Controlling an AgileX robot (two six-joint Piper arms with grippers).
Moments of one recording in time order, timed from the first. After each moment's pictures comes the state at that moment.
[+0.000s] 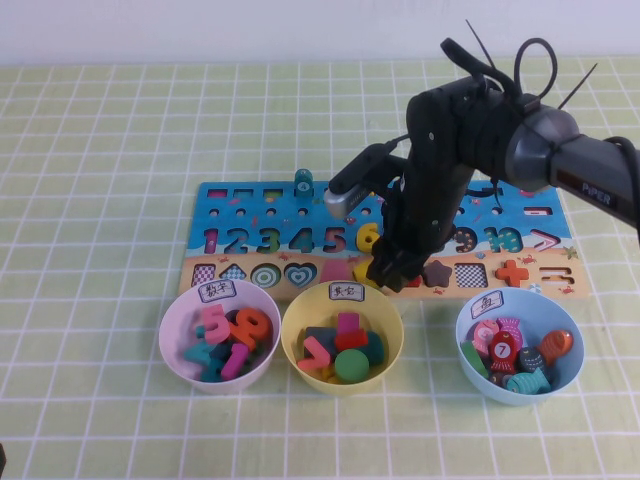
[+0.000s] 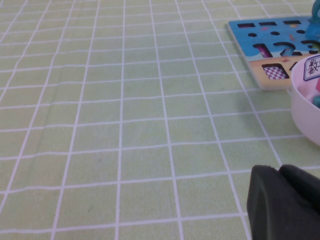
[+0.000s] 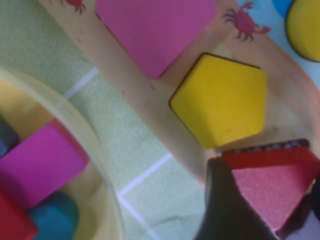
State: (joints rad) right arm 0.53 2.20 -1.84 0.03 1.10 -0.34; left arm -0.10 -0.01 0.03 0.01 0.37 -0.01
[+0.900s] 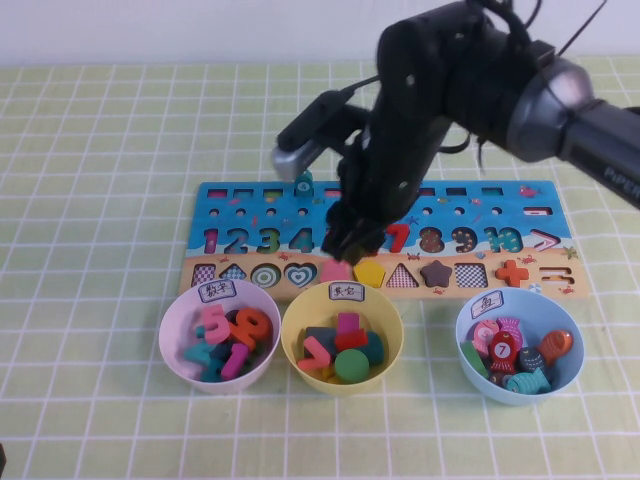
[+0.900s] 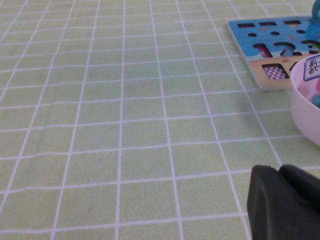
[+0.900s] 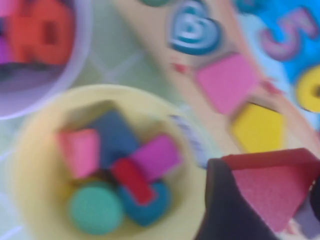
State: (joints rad) right arm 0.62 2.09 -1.96 0.06 1.23 -0.32; left arm -0.10 -0.01 0.03 0.01 0.37 -0.01
